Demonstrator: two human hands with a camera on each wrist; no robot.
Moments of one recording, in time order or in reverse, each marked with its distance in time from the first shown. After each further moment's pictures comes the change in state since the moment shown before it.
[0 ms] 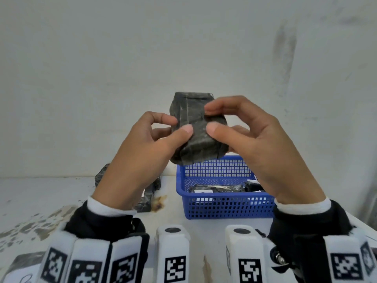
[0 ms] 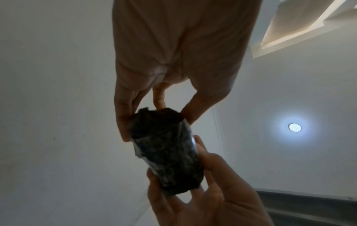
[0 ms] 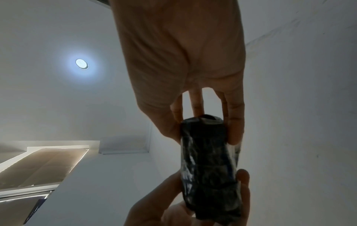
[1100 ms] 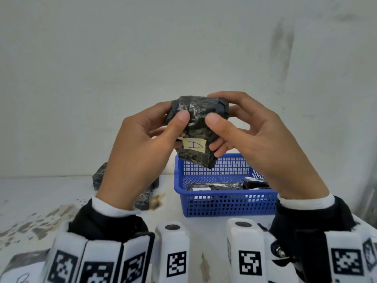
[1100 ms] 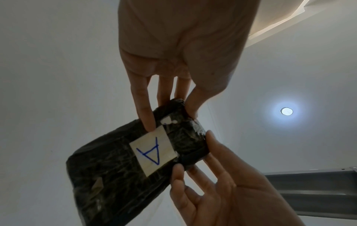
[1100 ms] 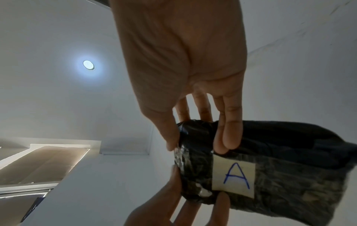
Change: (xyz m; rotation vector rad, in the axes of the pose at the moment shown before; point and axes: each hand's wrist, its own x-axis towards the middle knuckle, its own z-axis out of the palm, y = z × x) left_hand 0.001 -0.003 0.006 0.016 0.003 0.300; right_hand 0.002 0.001 -0.007 0.012 0.022 0.063
